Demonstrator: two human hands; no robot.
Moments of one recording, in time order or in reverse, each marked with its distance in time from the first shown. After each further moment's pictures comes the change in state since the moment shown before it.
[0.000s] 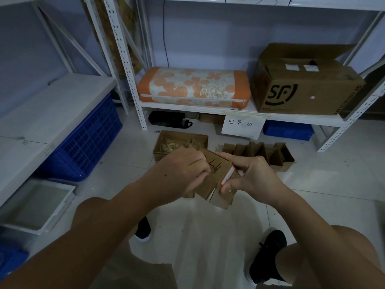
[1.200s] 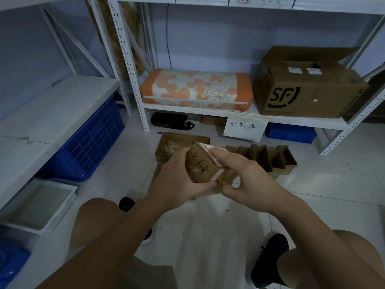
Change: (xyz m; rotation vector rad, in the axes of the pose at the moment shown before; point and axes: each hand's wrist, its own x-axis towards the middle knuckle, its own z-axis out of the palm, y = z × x) left_hand -0.010 0.011 0.028 -0.515 0.066 -0.872; right_hand 0.000 -0.024 0.009 -0.353 -0.036 -0.092
